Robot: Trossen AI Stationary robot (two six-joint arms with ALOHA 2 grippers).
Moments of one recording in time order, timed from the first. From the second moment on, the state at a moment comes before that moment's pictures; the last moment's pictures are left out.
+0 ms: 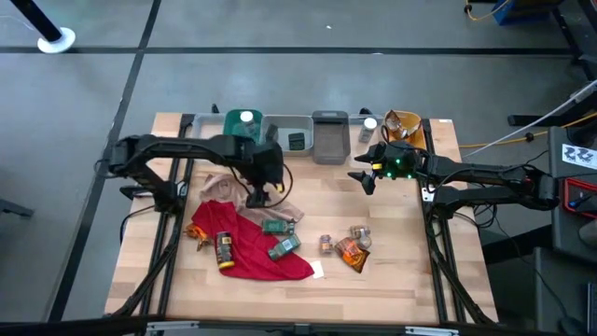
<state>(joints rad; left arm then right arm) 0.15 1.55 1.25 -0.90 0.15 0.19 -0.34 0.97 0.50 -0.06 -0.05 0.18</state>
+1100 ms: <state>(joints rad) 0.10 1.81 1.25 -0.78 0.00 0.35 -0.34 0.97 0.50 -0.11 -0.05 0.18</state>
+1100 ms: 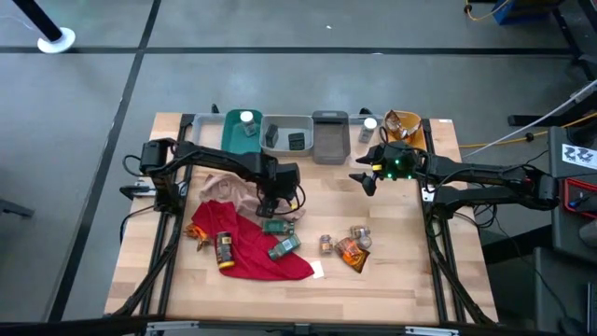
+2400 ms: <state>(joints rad) 0.34 1.80 1.45 -0.18 0.00 0.58 -0.34 0.97 0.50 -0.11 -0.05 0.18</state>
